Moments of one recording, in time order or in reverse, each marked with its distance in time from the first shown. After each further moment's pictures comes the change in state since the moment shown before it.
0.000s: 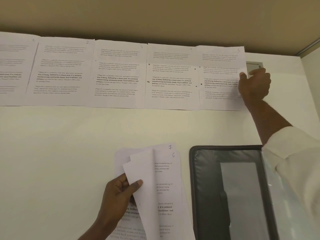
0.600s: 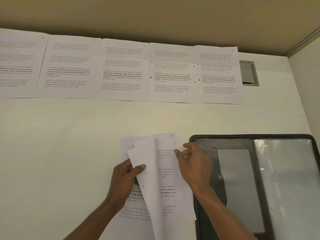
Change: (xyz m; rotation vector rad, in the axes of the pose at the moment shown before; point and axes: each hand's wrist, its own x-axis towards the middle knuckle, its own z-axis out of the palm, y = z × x) left_hand -0.001 -0.007 -0.009 -0.070 -0.034 0.019; right_hand -0.367 0.029 -0.059 0.111 -0.464 -0.161
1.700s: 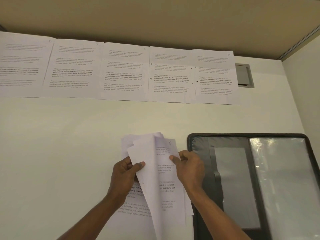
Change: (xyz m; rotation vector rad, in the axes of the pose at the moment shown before) left_hand -0.012 0.002 0.003 -0.037 0.021 0.046; right_hand -0.020 0.008 0.014 0.117 -0.026 0.132
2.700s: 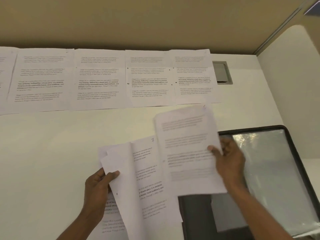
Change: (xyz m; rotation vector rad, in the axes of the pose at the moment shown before) left_hand 0.011 0.003 -0.007 -0.079 0.117 -0.095; right_hand 0.062 0.058 -0.132 0.227 0.252 0.026
